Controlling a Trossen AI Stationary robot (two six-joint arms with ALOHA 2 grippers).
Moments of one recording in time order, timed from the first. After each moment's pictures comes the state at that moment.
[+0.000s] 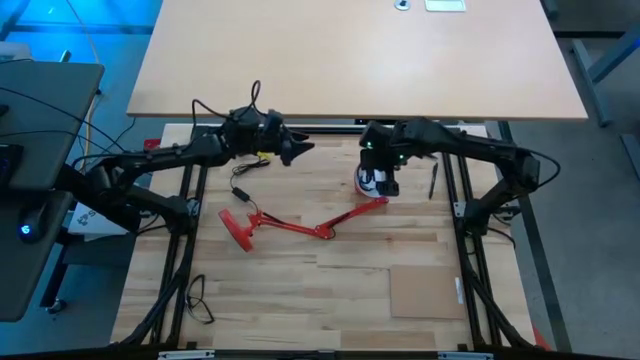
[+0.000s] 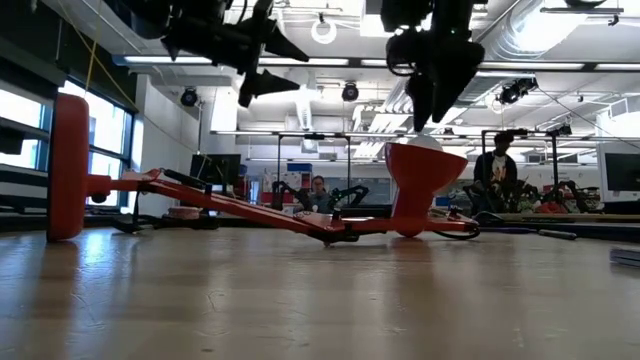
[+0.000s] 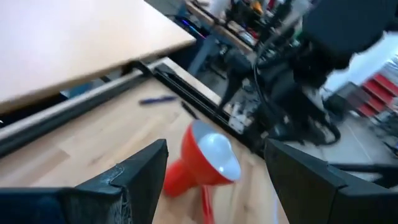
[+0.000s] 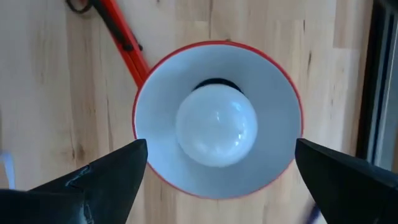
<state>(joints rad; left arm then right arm) 0.50 1.33 0.90 0.20 0.27 -0.48 -0.34 1.58 1.45 -1.18 0.01 -0.39</state>
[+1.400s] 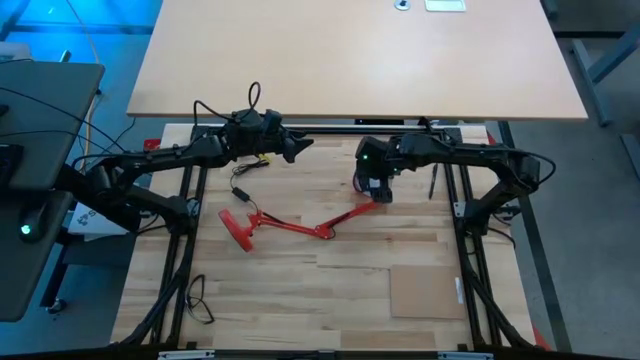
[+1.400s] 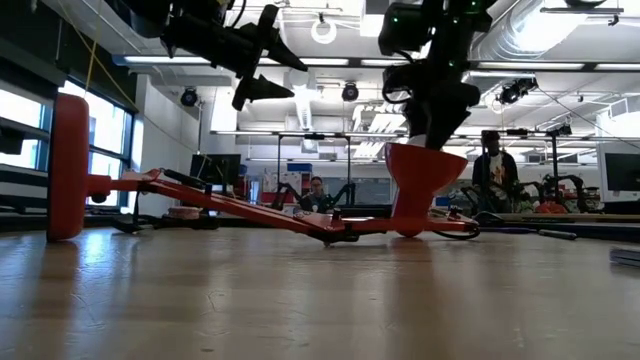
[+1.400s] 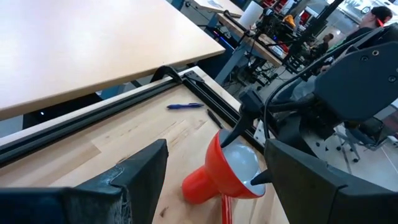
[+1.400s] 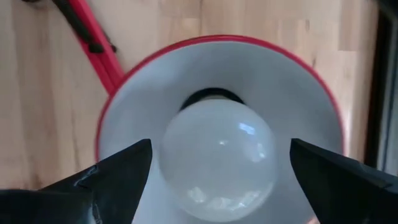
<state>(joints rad) 0.48 1.33 0.90 0.17 0.12 -0.52 -0.31 1.58 1.25 -0.93 0.09 -0.37</state>
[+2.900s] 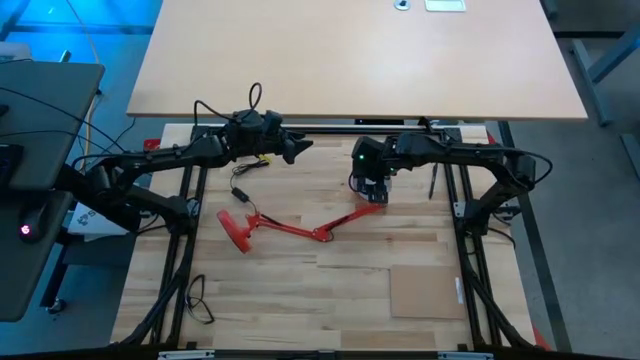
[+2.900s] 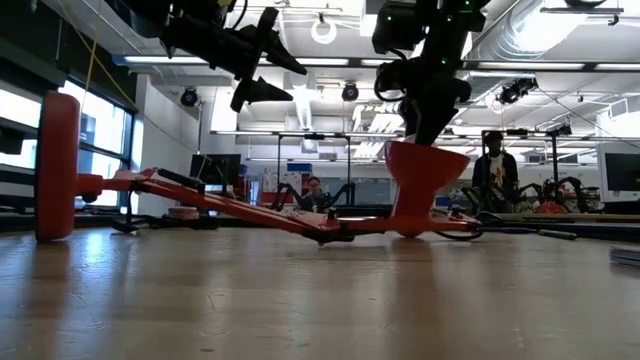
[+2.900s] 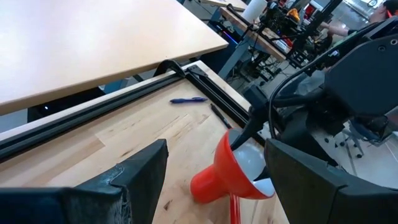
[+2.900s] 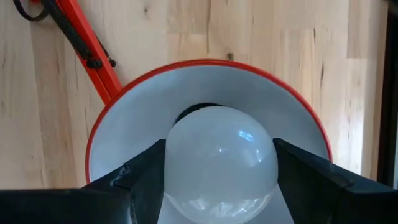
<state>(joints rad) 0.48 1.33 0.90 0.15 0.12 -0.51 -0.29 1.63 1.28 -0.92 0.05 -0.32</state>
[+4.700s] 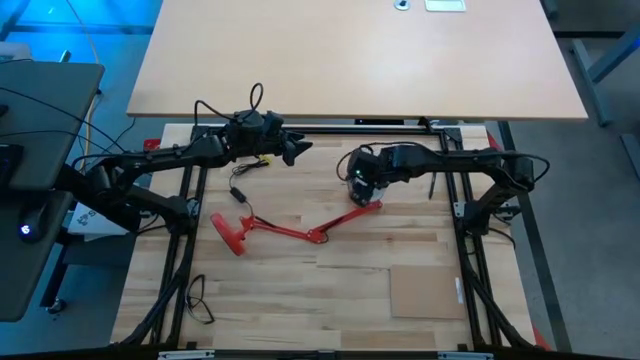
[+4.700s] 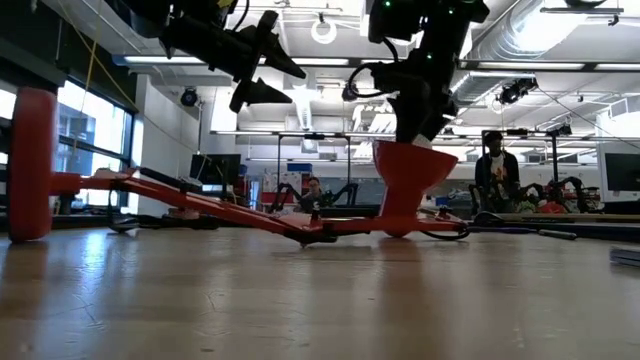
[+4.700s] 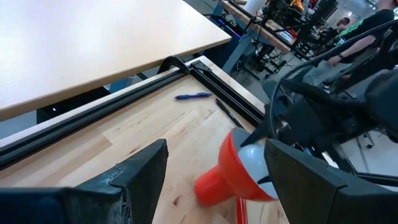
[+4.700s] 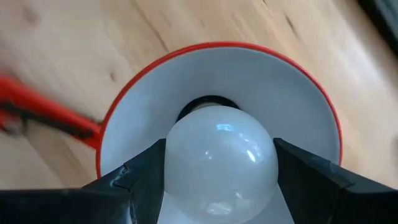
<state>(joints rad) 0.48 1.33 0.90 0.12 0.12 -0.46 -0.19 1.63 1.28 -0.89 0.21 0.35</state>
